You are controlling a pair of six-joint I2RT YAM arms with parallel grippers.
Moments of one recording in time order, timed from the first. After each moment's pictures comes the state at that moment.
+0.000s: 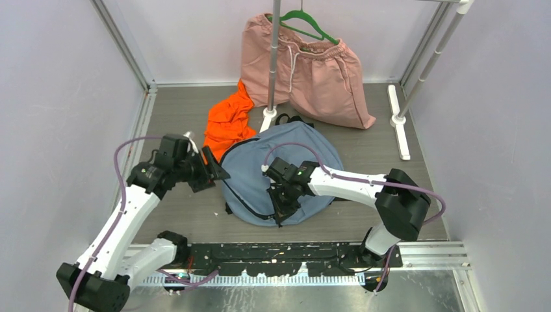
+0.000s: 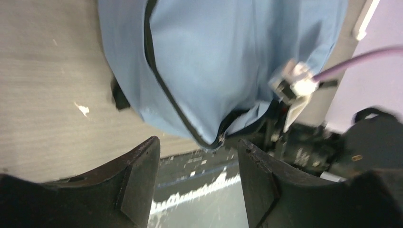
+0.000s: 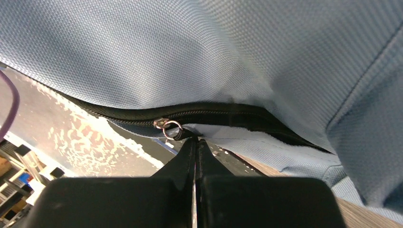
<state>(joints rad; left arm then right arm) -0.31 0.94 0.97 -0.89 0.25 -0.77 0.99 1.58 1.02 -0.67 -0.29 0.58</state>
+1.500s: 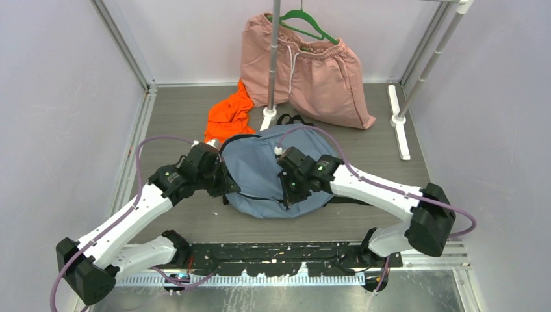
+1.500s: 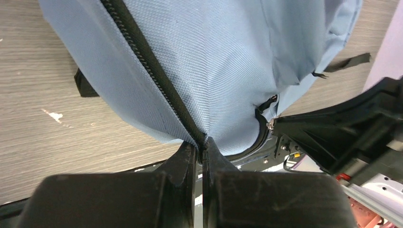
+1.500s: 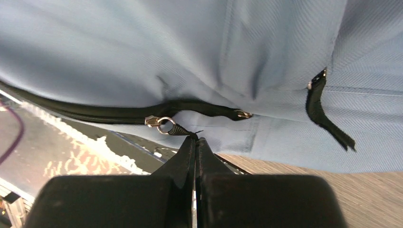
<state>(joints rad) -0.67 0.98 0.90 -0.77 0.06 -0.89 0.94 1.36 1.10 -0.79 -0.06 0.57</state>
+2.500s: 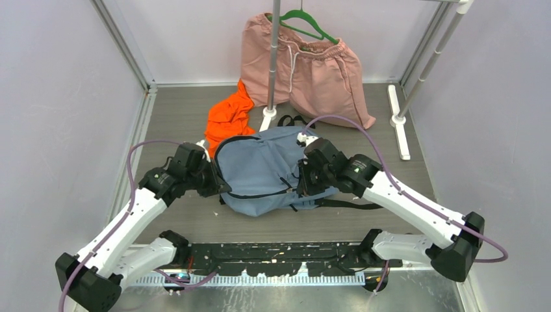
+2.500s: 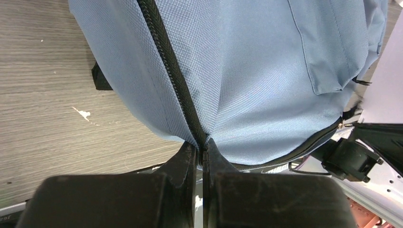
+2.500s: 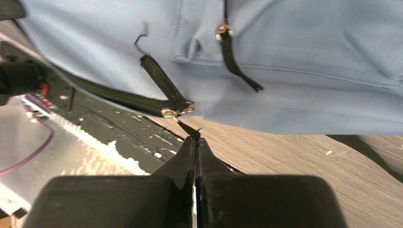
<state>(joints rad) -0.49 0.91 0.84 -0.82 0.16 -0.78 0.84 1.12 1.08 -0.85 -0.04 0.54</state>
